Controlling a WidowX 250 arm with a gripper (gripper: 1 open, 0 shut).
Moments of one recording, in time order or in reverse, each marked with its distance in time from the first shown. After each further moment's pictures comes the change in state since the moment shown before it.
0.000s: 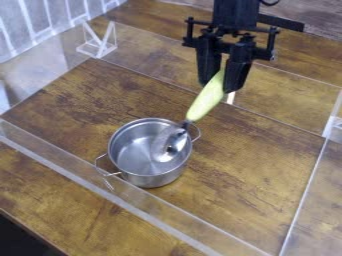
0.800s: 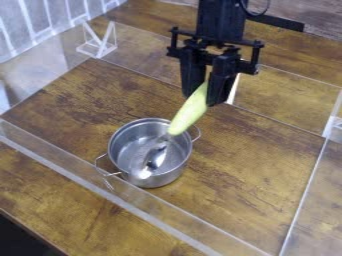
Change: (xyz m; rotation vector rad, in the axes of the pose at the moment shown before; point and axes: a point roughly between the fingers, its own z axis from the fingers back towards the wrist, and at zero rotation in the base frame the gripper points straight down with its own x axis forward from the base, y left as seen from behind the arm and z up) arm -0.027 0.001 -0.002 0.015 -0.029 0.008
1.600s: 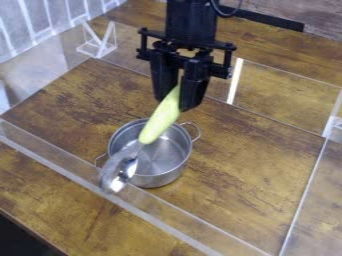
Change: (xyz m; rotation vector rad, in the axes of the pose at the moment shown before) arm -0.027 0.018 -0.001 0.001 -0.036 0.069
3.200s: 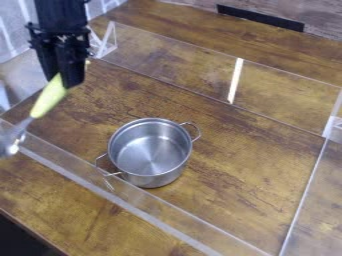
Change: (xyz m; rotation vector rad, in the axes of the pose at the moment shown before) arm -0.006 0.143 -0.027 -0.055 -0.066 -0.011
